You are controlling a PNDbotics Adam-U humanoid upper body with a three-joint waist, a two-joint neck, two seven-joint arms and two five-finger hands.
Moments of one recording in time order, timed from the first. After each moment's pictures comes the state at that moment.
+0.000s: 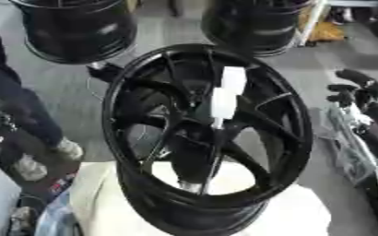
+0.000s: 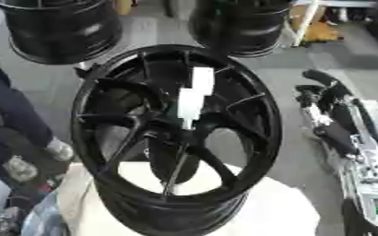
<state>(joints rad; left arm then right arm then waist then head) -0.07 0.15 0.31 -1.81 0.05 0.03 -0.37 -0.21 -0.17 -0.20 -1.61 0.00 -0.32 0.30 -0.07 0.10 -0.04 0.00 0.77</state>
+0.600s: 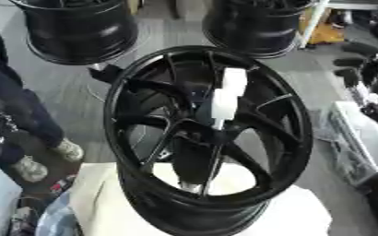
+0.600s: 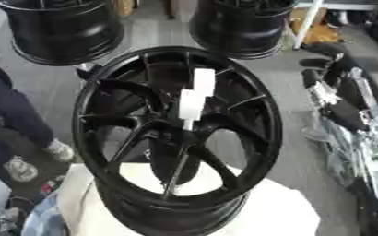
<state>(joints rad) -0.07 0.14 0.31 -1.81 0.05 0.03 -0.38 -0.39 -0.34 -0.15 -1.60 0.01 -0.35 0.33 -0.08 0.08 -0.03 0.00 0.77</state>
